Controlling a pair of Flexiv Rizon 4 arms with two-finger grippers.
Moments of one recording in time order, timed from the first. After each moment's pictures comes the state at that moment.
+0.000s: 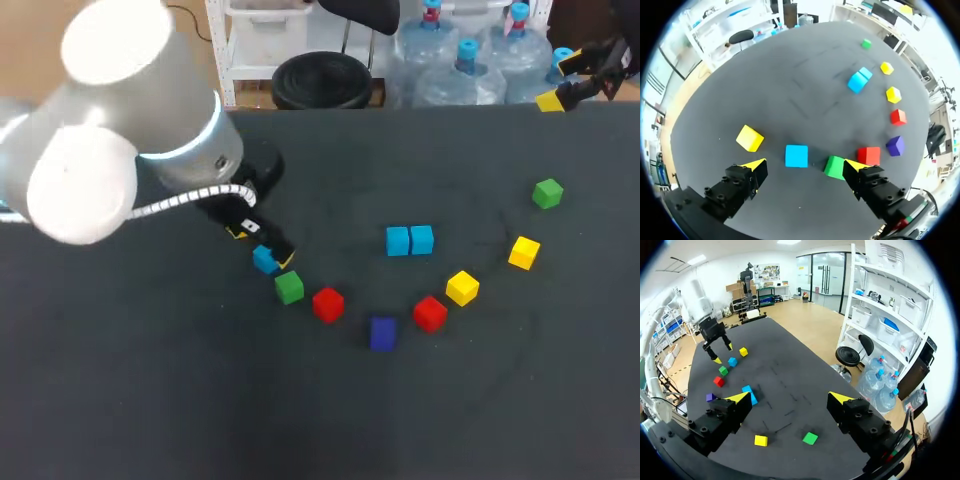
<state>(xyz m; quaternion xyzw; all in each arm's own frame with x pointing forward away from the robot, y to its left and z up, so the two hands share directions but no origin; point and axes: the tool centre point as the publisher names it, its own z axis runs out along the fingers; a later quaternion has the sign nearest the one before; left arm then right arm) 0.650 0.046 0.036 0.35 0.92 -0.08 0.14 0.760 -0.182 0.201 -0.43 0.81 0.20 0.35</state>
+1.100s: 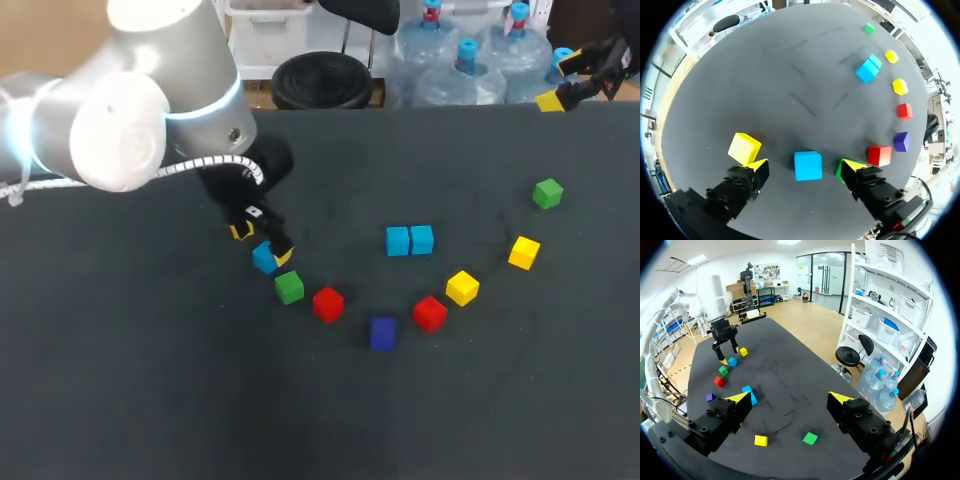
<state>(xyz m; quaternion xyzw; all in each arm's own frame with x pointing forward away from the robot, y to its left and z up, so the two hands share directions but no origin) 0.670 0.049 0.011 0.38 0.92 -0.08 0.03 0.760 -0.182 0.201 -0.43 0.81 0.20 0.35</state>
